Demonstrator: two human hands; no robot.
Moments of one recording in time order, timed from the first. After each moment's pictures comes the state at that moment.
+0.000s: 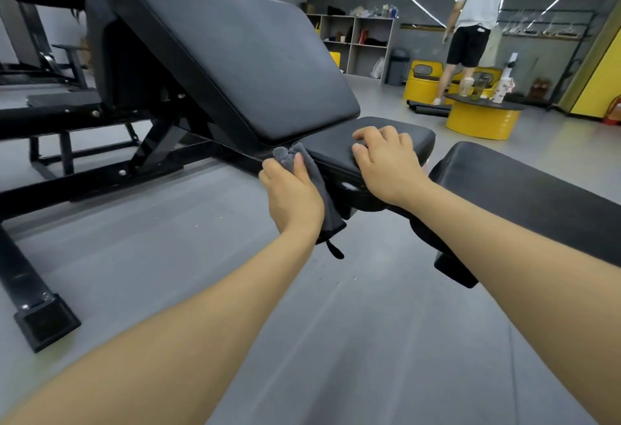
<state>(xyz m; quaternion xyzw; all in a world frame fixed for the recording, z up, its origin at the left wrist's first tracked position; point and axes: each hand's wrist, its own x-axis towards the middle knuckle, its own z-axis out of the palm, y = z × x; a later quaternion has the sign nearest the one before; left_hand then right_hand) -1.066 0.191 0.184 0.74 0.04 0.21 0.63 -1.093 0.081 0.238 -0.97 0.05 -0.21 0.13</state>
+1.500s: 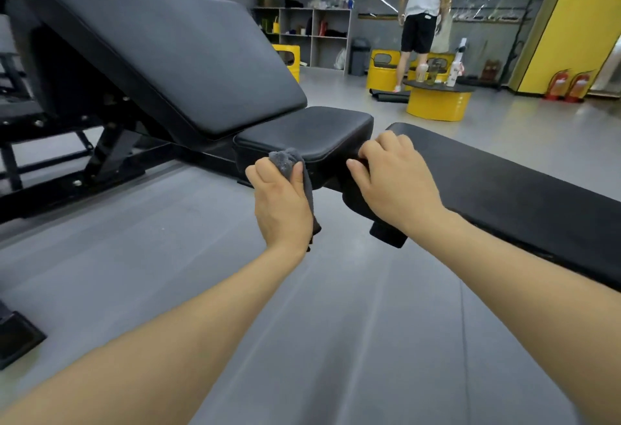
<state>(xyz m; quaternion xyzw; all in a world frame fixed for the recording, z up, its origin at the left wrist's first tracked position) -1.122 0.152 0.167 0.80 -0.07 0.31 0.51 -1.183 0.032 0.222 -0.94 0.06 -0.33 -0.04</state>
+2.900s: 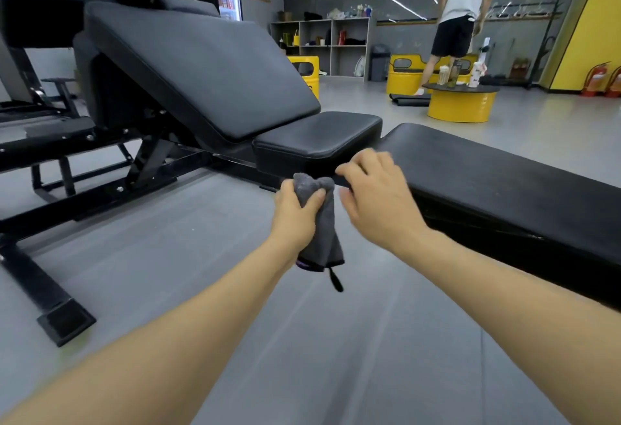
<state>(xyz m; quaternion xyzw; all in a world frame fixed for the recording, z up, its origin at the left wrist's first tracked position) -1.150 0.177 0.158 0.75 -0.17 0.04 0.64 -1.216 0.057 0.198 -0.93 -0.04 -0.37 -0.01</state>
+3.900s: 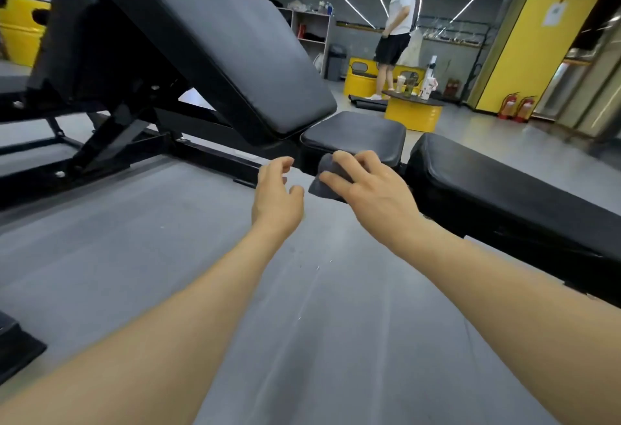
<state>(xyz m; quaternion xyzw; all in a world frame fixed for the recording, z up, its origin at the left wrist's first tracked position) -1.058 0.266 0.157 0.75 -0.20 0.07 0.63 -1.132 0.125 0.189 -0.89 -0.09 -0.36 -0.27</state>
